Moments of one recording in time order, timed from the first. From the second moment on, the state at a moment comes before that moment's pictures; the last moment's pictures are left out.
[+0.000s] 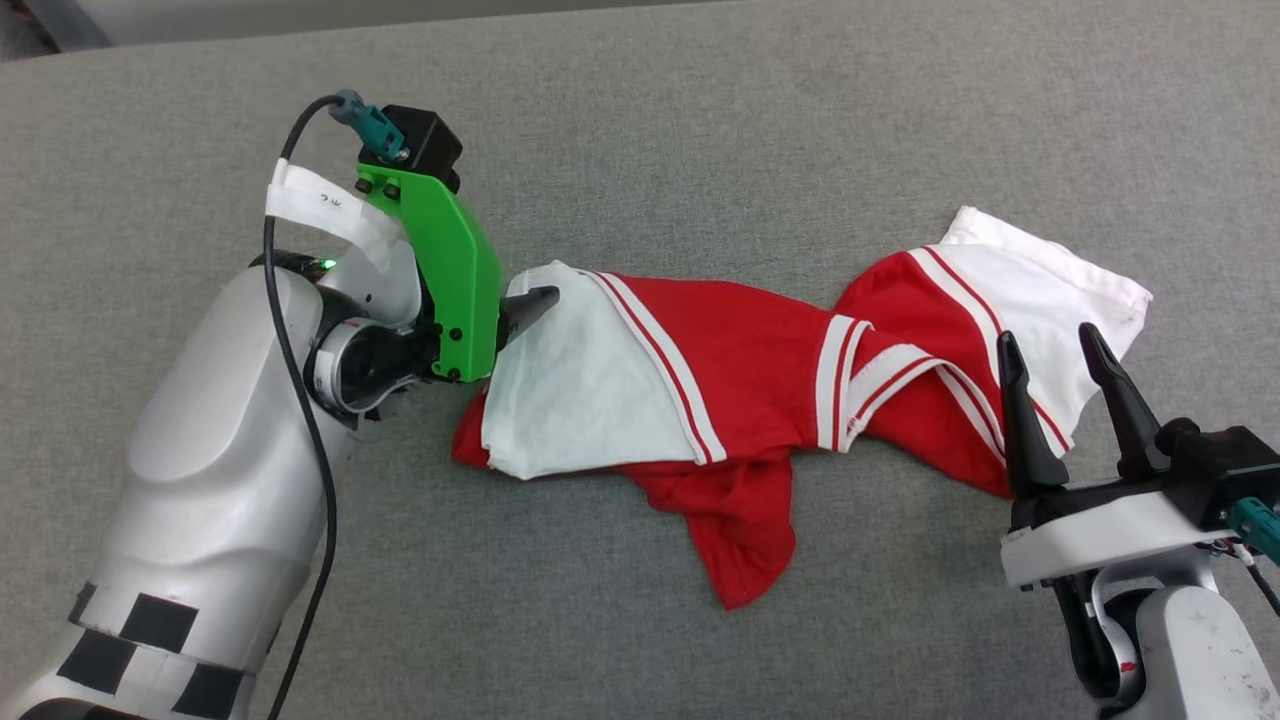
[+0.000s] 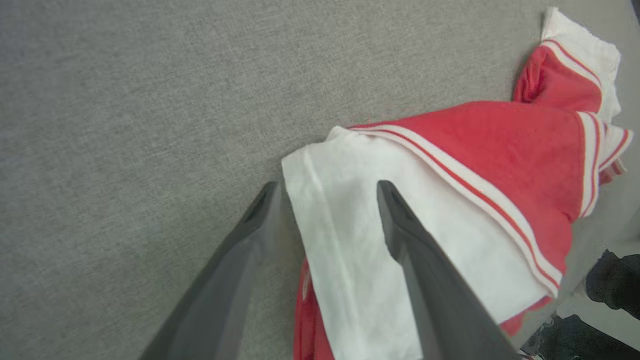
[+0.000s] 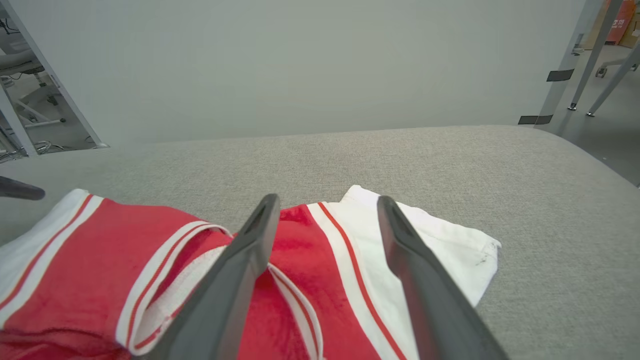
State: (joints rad) left arm -0.79 0.31 -0.44 0.41 -0.78 -0.13 0.83; right arm -0.14 -0.11 0.02 0.02 0.19 0.13 -0.20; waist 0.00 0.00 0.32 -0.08
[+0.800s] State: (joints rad) left arm -0.83 0.33 -0.54 0.48 -0.84 -0.13 0.75; right arm -0.18 -0.10 0.04 0.09 0.18 0.13 -0.22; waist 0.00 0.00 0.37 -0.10
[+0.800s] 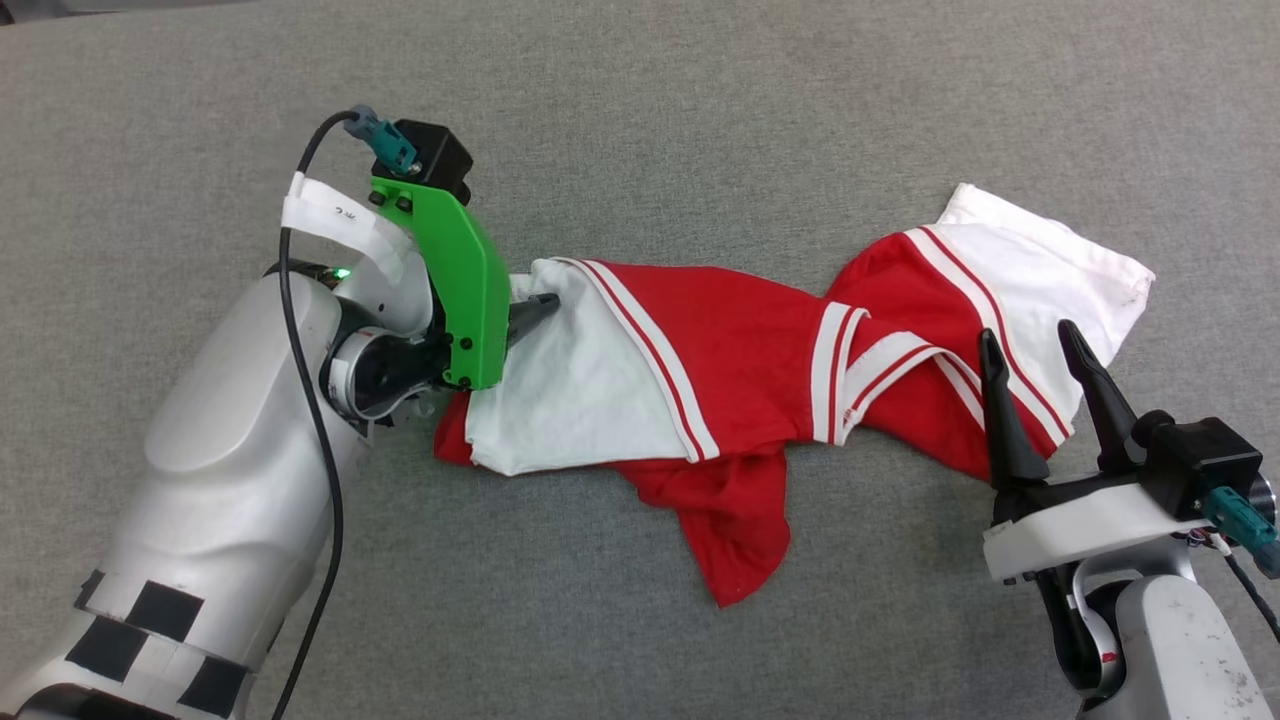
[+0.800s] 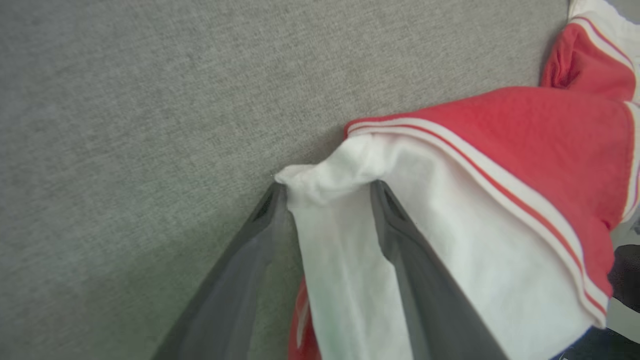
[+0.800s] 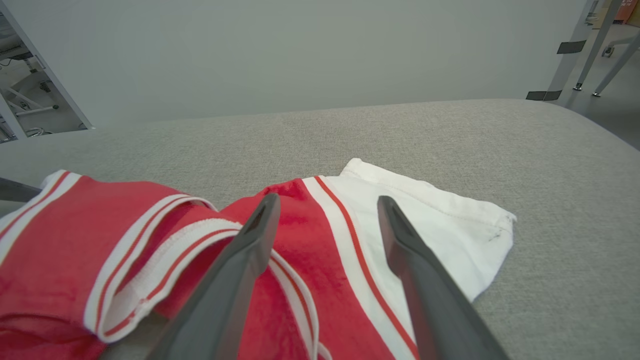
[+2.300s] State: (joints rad) left arm -0.55 0.56 -0.51 0.20 -0.93 -0.02 0.53; right arm -0.11 -0.07 0.03 0.18 0.17 0.13 -0.21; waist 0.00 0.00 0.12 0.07
